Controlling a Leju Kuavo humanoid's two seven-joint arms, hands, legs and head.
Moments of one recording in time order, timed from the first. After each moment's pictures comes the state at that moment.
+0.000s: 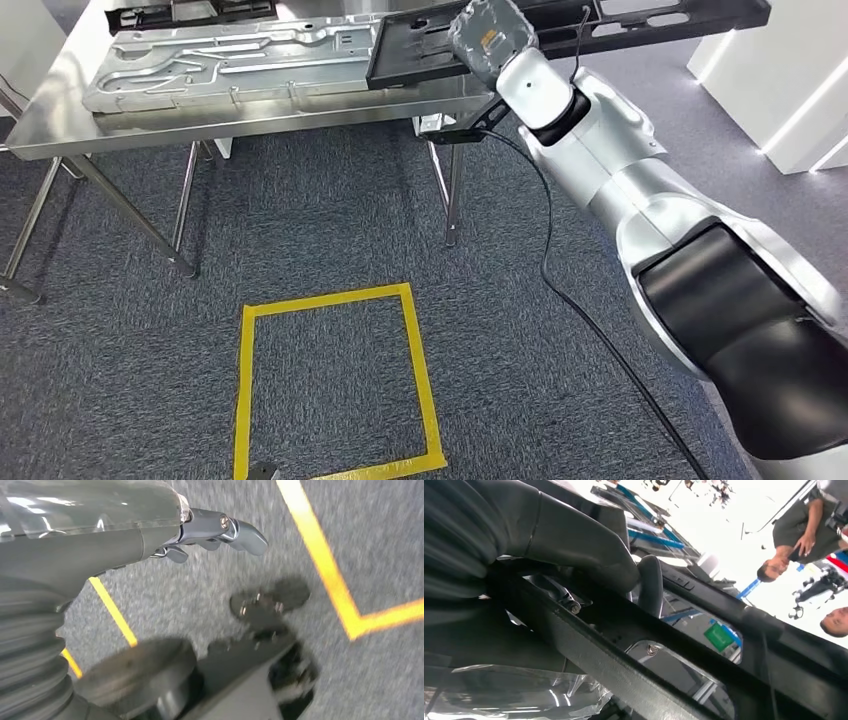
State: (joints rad) left arm -0.13 -0.13 0.58 -0.20 -0.84 -0.18 -0.20; right arm -1.45 -0.01 0.91 -0.49 1.54 -0.21 -0.05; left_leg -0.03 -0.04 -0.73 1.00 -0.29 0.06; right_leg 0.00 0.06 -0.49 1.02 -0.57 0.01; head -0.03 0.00
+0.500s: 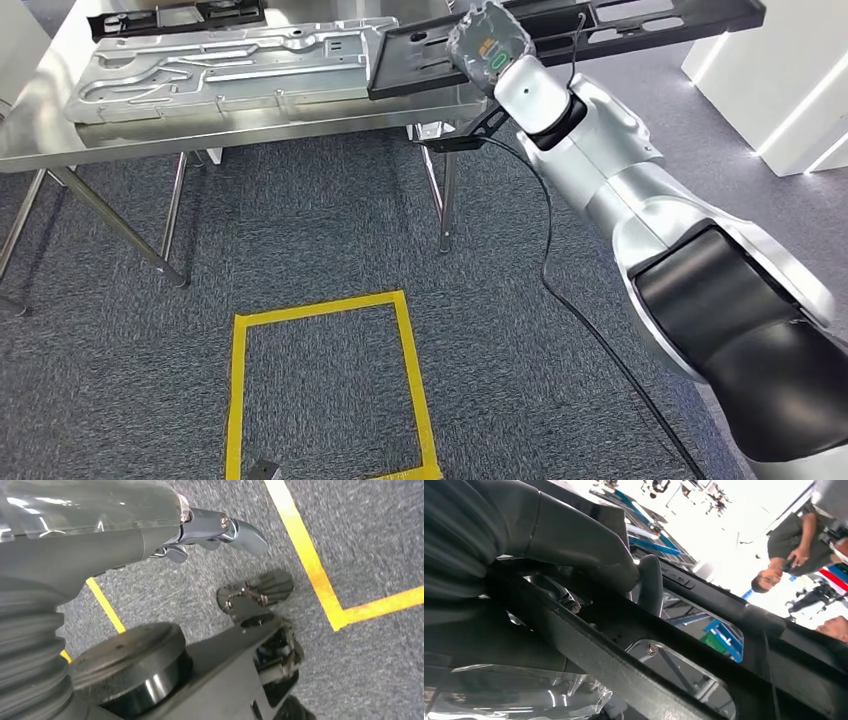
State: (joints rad) left arm -0.13 -0.14 0.60 -0.20 -0.83 -0.19 -0.20; right arm -1.44 0.00 0.91 -0.46 1.55 -0.21 -0.07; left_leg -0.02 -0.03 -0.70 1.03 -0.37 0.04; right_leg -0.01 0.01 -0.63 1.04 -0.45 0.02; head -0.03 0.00
